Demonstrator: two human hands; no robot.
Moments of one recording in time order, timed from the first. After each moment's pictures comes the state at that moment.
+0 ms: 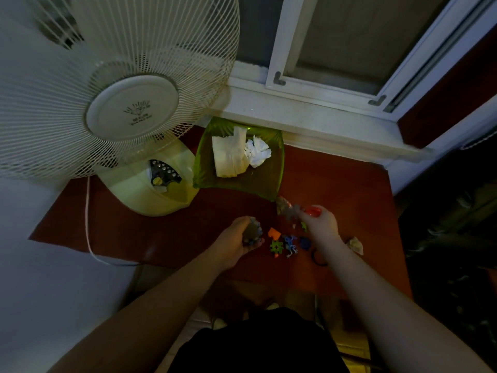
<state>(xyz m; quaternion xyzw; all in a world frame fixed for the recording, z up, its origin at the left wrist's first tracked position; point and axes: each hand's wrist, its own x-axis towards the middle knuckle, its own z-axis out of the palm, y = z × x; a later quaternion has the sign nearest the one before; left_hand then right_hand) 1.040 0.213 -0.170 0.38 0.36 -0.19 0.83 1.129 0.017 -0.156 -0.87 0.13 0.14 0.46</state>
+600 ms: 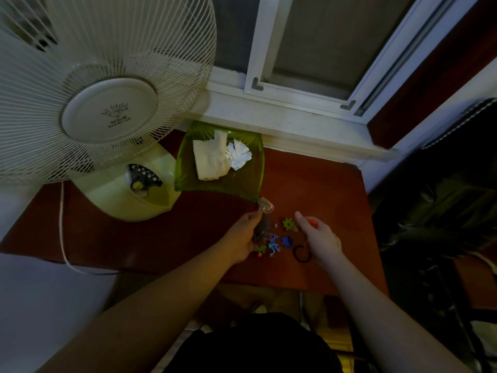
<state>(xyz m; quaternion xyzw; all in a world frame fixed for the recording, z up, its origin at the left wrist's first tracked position) 1.064 0.165 -0.149 0.41 0.31 -0.23 0.83 1.083 -0.013 -0.096 -0.84 0.14 0.18 0.49</state>
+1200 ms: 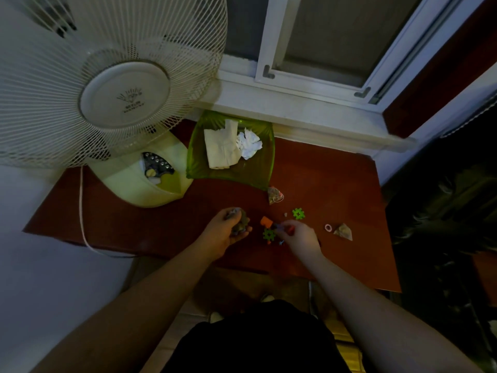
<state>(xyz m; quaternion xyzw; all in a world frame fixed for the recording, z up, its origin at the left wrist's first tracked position) 1.022 0.219 -0.164 0.44 0.34 -0.15 0.82 1.072 0.007 -0.172 -0.94 -0.03 0.20 0.26</state>
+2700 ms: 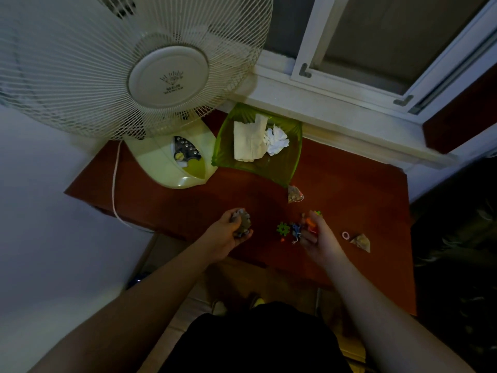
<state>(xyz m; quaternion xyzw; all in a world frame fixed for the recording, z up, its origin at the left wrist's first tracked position) 0.980 0.231 -0.179 0.37 0.33 -0.11 0.86 1.076 0.004 -0.170 -0.51 0.19 0.32 0.77</state>
